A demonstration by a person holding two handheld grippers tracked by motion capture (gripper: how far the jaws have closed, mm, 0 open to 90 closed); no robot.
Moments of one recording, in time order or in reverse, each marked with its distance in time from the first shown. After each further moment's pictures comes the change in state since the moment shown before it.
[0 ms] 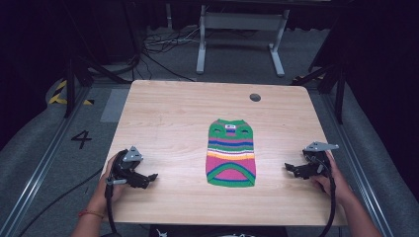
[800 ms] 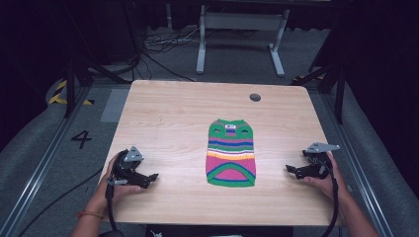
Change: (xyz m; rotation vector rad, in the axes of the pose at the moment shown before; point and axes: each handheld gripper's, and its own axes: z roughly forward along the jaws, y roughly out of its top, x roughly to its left) left arm -0.002 0.001 0.001 0.000 0.021 -0.013; right arm -0.001 -0.002 -0.004 0.001 0.029 -0.047
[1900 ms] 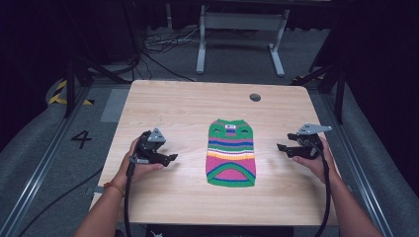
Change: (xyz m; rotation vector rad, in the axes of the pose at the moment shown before) left arm -0.004 0.080 0.039 -0.039 -0.043 0.091; right arm 0.005 0.070 0.008 -0.083 0.024 -0.071
